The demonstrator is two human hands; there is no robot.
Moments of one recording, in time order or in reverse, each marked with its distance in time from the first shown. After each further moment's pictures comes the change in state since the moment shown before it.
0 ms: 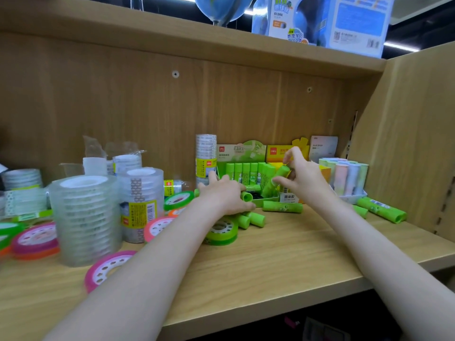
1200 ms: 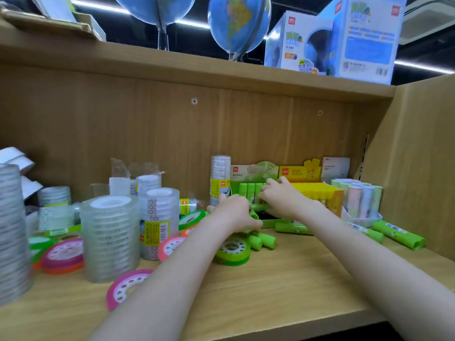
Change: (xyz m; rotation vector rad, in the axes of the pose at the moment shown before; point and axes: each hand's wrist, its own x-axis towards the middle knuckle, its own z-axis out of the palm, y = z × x) left_hand 0.004 -0.008 -0.003 -0.116 0.001 -0.035; right_hand 0.040 -0.031 0.037 -0.840 -0.434 -0.426
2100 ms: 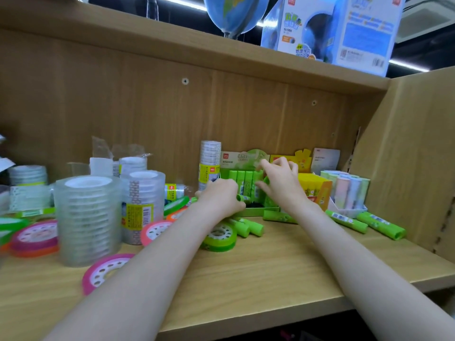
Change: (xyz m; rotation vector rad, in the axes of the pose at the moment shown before) left_hand 0.010 -0.004 0.005 -0.062 0.135 0.012; right_hand -0.016 0.001 0.012 0.375 0.374 0.337
